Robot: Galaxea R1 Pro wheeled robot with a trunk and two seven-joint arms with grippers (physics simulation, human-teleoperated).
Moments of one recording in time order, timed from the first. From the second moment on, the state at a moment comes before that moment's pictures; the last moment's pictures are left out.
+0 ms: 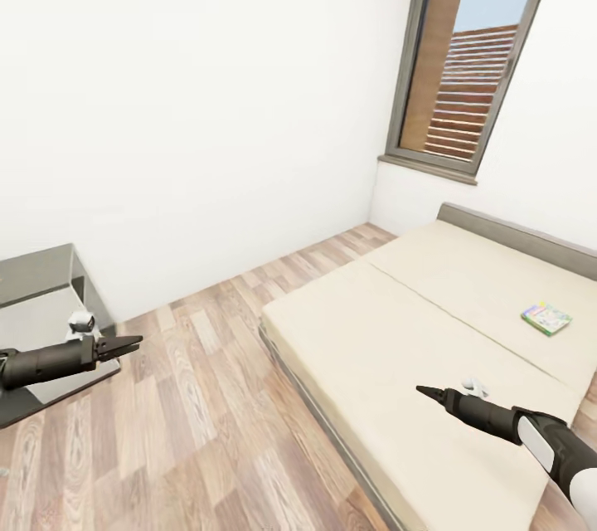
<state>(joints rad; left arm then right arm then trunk) -0.62 0.47 0.38 -0.93 -0.06 0.91 -1.56 -0.65 -0.39 -0.02 -0.36 -0.44 0.42 0.85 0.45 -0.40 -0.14</state>
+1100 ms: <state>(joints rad) -0.62 0.47 0.38 -0.93 -0.06 0.91 -1.56 -0.65 -0.39 -0.02 -0.36 -0.44 0.42 0.85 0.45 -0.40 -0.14</state>
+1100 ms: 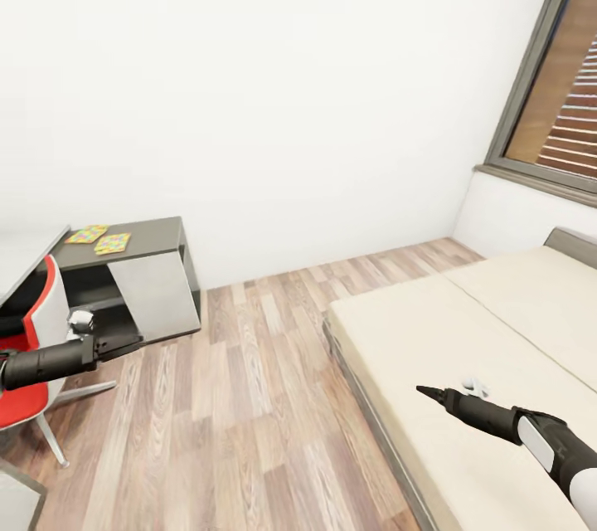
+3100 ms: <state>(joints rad) -0.62 0.47 0.38 -0.93 -0.06 0.91 -1.56 -0.65 -0.39 -0.02 -0.36 -0.45 0.42 0.85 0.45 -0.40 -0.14</state>
